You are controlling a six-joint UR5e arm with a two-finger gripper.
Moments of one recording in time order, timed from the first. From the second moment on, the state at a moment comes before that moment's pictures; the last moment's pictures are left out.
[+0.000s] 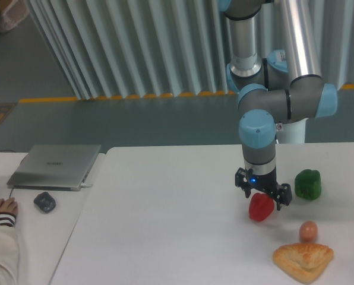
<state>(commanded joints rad) 2.20 -1.93 -1.64 -1.20 1.60 0.53</state>
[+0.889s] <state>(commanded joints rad) 2.20 -1.96 -1.64 -1.20 1.63 0.53</state>
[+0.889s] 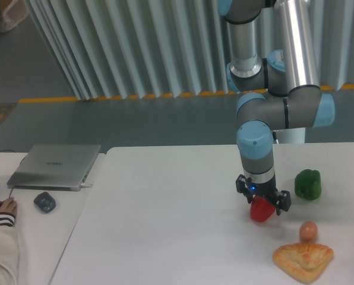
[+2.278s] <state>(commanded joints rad) 2.42 -1.90 -1.45 -1.27 1.62 1.07</state>
